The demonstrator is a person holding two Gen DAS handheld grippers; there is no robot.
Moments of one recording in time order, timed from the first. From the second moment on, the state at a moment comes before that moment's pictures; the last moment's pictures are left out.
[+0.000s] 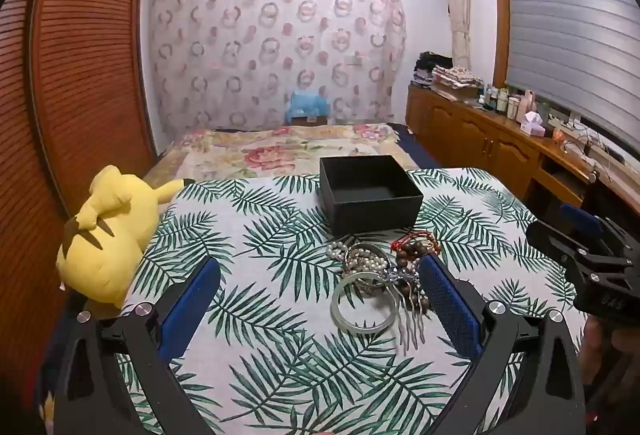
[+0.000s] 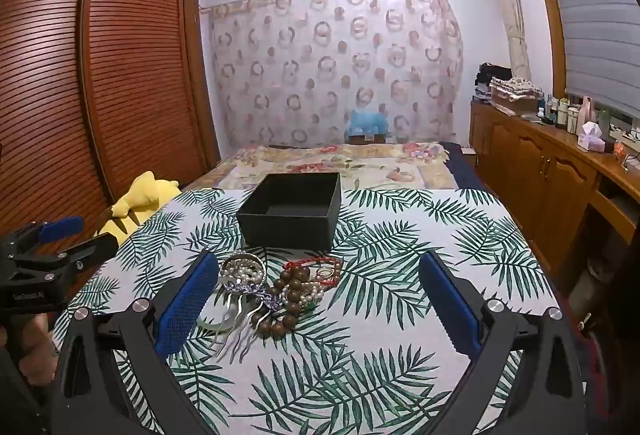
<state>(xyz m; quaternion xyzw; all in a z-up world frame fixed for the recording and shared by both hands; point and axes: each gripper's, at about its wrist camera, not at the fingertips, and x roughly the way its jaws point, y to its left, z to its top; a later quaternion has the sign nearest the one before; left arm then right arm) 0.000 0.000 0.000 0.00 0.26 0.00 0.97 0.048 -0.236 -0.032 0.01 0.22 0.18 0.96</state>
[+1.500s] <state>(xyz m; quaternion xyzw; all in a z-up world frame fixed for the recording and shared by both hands) -0.001 0.001 0.001 -0.01 0.26 0.00 0.96 0.047 -0.235 -0.031 0.01 0.22 0.18 0.96</state>
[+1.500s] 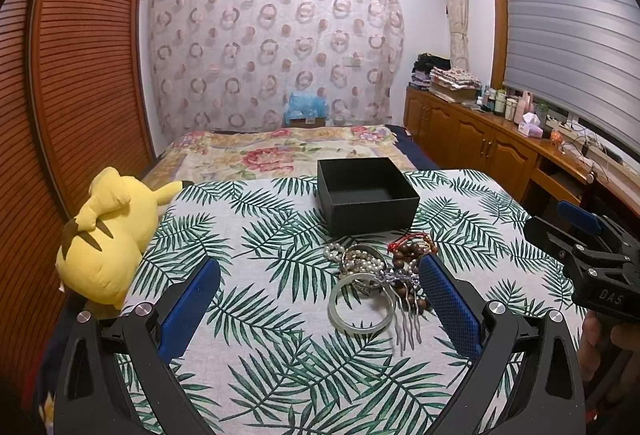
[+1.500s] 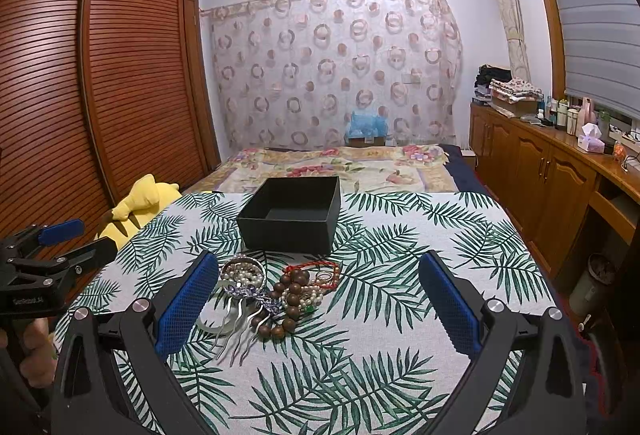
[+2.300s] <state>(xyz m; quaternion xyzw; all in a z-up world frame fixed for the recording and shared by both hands) 0.000 0.002 0.003 -0.01 0.27 0.00 0.96 0.047 -0.235 -0.031 0.01 0.22 0.18 0.96</state>
